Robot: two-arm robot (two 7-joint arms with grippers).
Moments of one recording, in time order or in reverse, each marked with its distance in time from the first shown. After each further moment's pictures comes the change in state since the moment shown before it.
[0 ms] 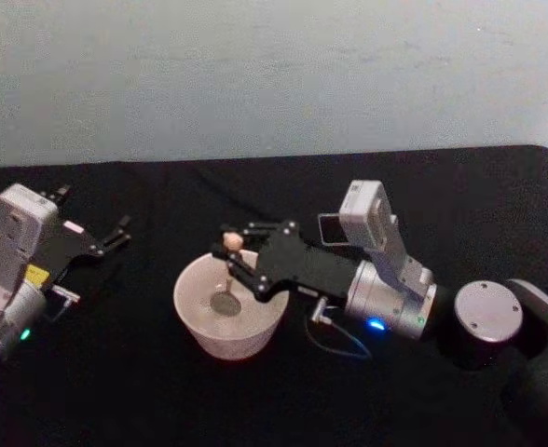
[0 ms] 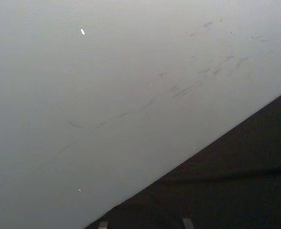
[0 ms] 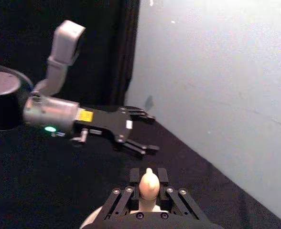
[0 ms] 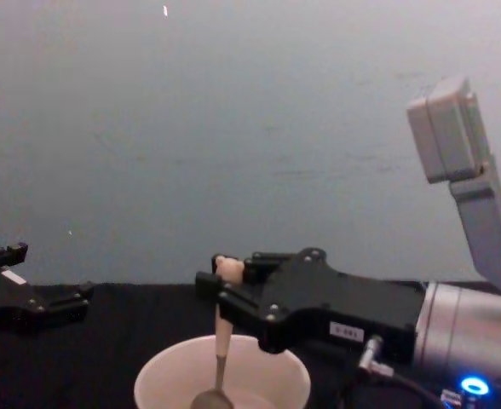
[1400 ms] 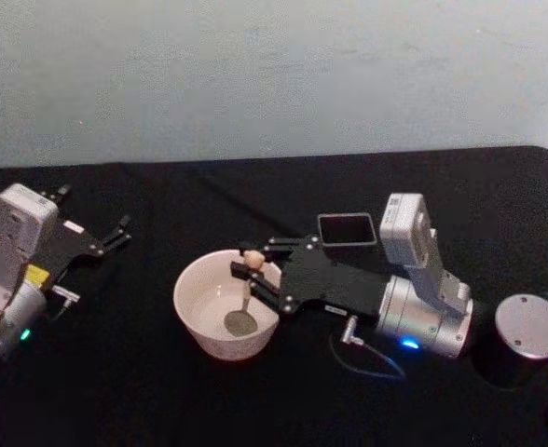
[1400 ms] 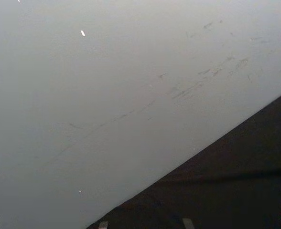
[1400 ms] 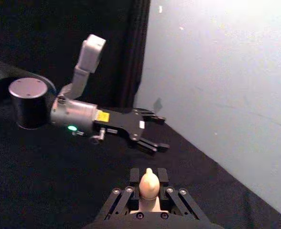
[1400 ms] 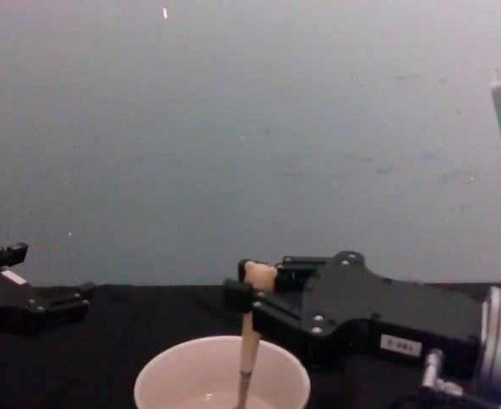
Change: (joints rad) left arm 0.000 0.000 0.000 0.000 0.000 0.000 0.000; right arm -0.080 0.090 0.035 -0.136 0.047 0.028 0.048
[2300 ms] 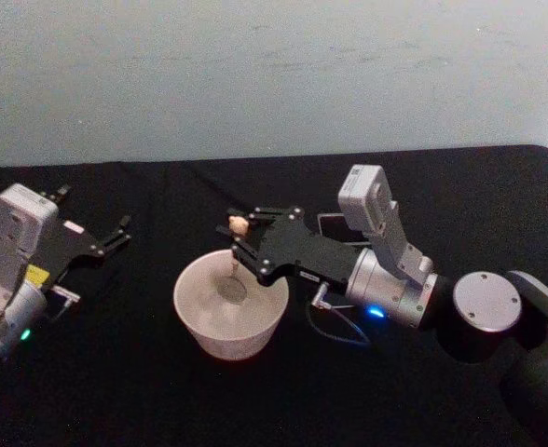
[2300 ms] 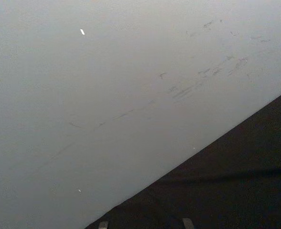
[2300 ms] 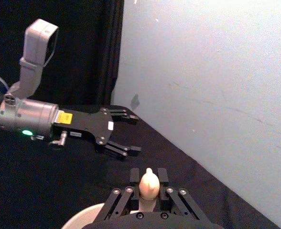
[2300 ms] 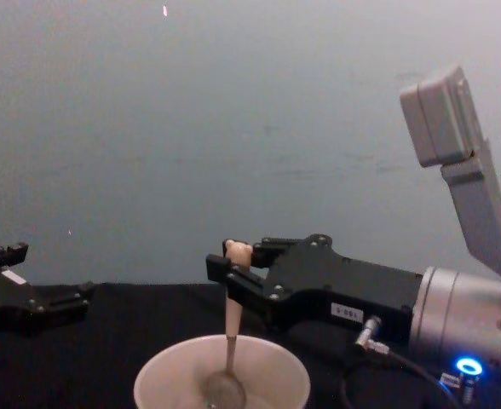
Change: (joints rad) left arm 0.000 0.000 0.000 0.000 0.000 0.000 0.000; right arm 0.097 -0.109 -0.015 0.154 -0.066 -0.007 -0.091
